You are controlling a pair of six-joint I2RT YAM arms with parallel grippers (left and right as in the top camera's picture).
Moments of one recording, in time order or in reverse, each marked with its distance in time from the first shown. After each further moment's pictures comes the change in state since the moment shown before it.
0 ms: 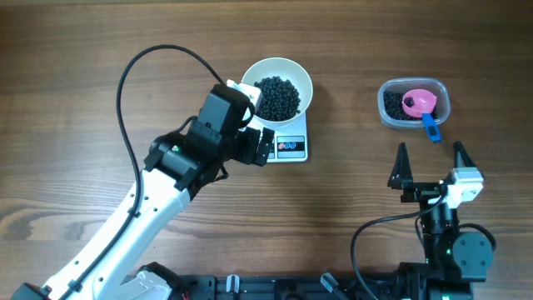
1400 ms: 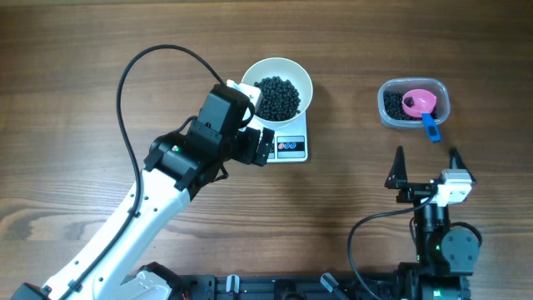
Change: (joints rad) left arm 0.000 0.000 0.000 0.000 0.000 0.000; right arm 0.004 -0.052 -0.133 0.040 0.061 -0.032
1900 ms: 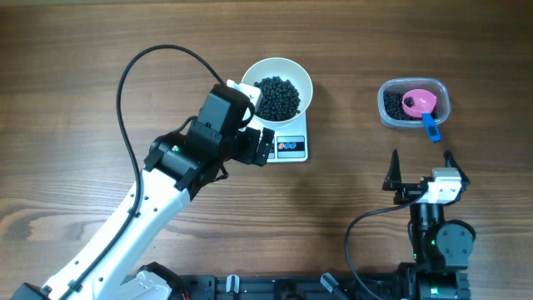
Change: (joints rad) left arm 0.000 0.000 0.000 0.000 0.000 0.000; right arm 0.000 -0.002 -0.038 -0.044 0.010 -0.071
